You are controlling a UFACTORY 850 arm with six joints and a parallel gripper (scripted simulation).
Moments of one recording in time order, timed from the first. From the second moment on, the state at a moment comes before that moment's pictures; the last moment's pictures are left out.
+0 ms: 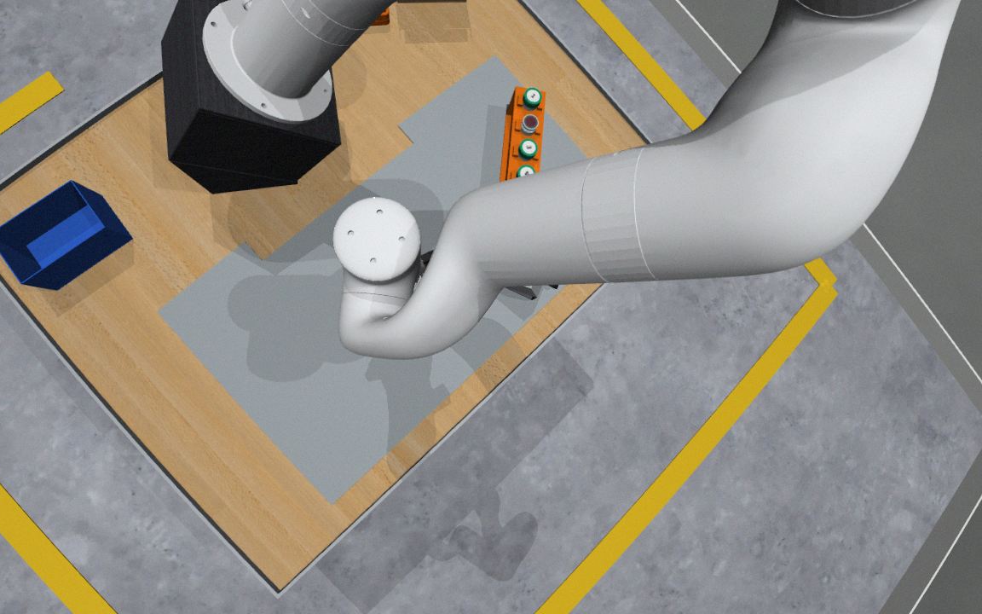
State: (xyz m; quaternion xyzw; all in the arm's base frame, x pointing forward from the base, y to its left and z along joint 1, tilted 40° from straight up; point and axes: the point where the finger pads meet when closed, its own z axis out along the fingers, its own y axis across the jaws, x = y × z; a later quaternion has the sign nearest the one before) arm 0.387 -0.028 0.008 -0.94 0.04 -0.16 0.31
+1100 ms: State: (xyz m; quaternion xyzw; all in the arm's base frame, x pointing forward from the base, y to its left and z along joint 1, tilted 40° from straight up) arm 0.388 -0.025 0.087 -0.94 0.04 -0.16 0.30
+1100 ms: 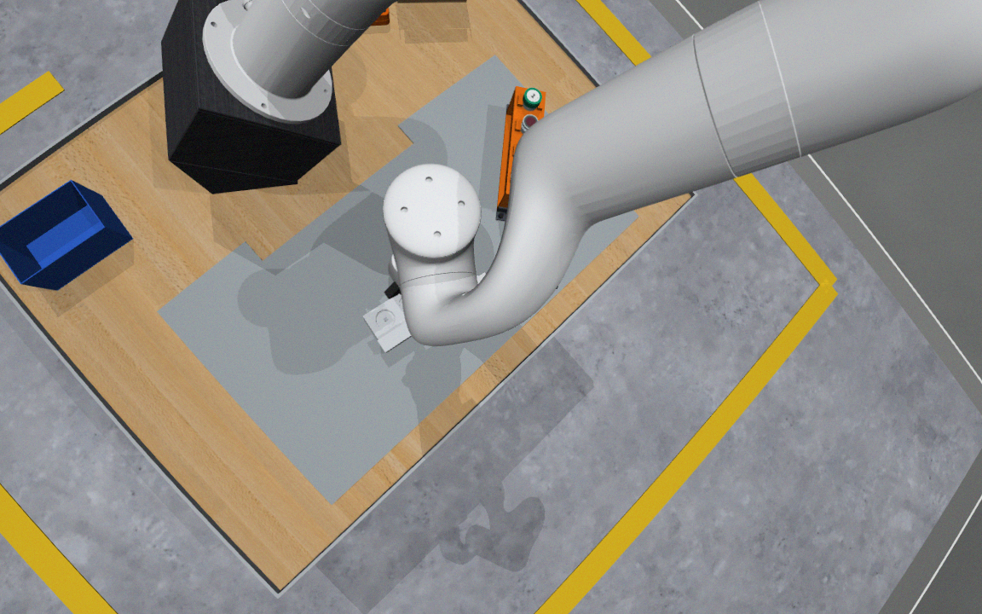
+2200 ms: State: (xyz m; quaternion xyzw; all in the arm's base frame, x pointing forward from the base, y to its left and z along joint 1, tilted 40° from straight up) arm 0.416 0.028 0.032 -0.94 0.04 -0.15 0.31
